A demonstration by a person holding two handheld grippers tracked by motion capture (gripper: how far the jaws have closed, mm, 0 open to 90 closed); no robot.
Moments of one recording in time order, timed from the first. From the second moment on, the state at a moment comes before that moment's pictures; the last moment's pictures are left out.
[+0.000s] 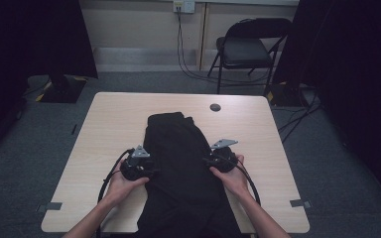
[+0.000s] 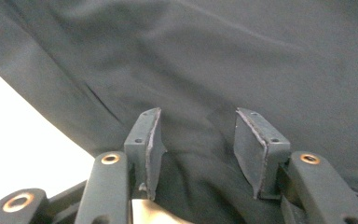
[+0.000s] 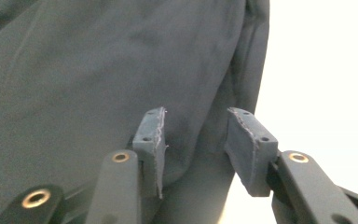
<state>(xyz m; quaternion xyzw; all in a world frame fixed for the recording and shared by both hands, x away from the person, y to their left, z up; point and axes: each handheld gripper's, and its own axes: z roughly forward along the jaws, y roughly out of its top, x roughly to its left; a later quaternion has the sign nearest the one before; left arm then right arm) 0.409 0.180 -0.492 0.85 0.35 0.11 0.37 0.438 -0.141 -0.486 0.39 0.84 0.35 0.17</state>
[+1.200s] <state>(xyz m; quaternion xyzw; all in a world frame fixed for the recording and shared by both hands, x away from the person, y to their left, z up) 0.473 0.182 -0.500 0.81 0.42 0.21 0.37 0.472 -0.130 -0.493 0.38 0.84 0.33 0.21</state>
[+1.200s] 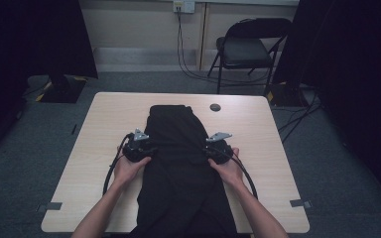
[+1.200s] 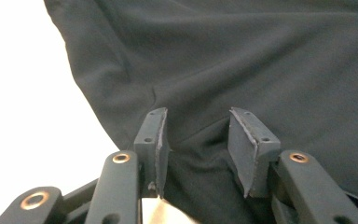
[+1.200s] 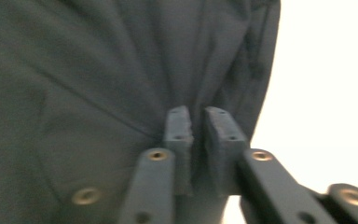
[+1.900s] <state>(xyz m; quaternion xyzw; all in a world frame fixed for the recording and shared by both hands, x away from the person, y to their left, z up) 0.352 0.190 -0.475 0.86 0.34 0.07 0.38 0.357 -0.136 -0.467 0.31 0.87 0.37 0.12</state>
